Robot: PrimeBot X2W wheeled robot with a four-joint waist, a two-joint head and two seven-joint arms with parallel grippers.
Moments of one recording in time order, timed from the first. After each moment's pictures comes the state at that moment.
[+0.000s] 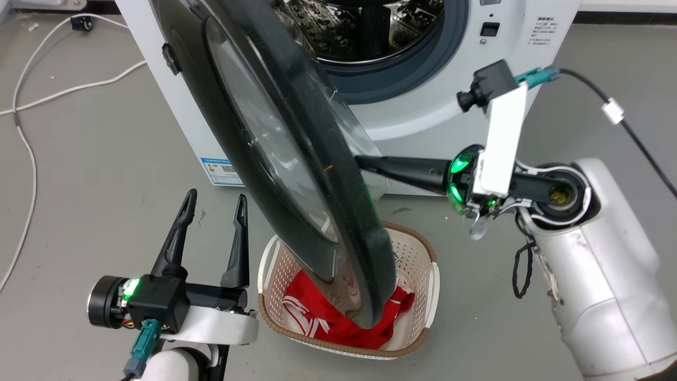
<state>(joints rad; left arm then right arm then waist) -0.09 0.05 -0.06 -0.07 -0.03 -0.07 -0.26 -0.76 -0.09 0.29 0.40 1.53 0.13 0.97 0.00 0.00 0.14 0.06</state>
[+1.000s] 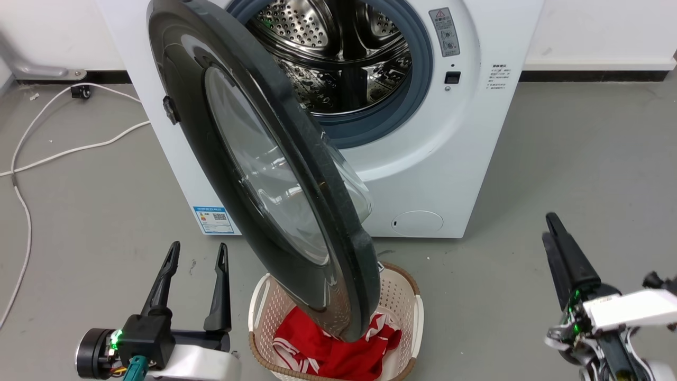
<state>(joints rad) 0.04 0.05 -0.01 -0.04 -0.04 -0.07 -0.26 -0.11 -0.06 -0.06 0.14 1.42 0.13 0.16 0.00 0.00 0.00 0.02</state>
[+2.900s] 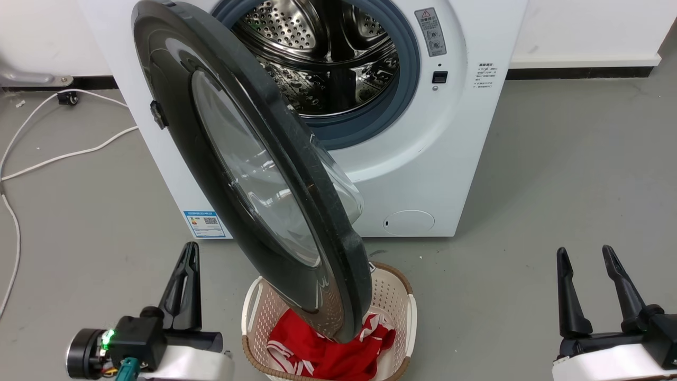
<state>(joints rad) 0.05 0.05 0.02 -0.05 -0.02 -0.09 -0.26 0.09 -0.05 -0.09 -0.05 0.09 0.13 -0.23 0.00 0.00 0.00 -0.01</state>
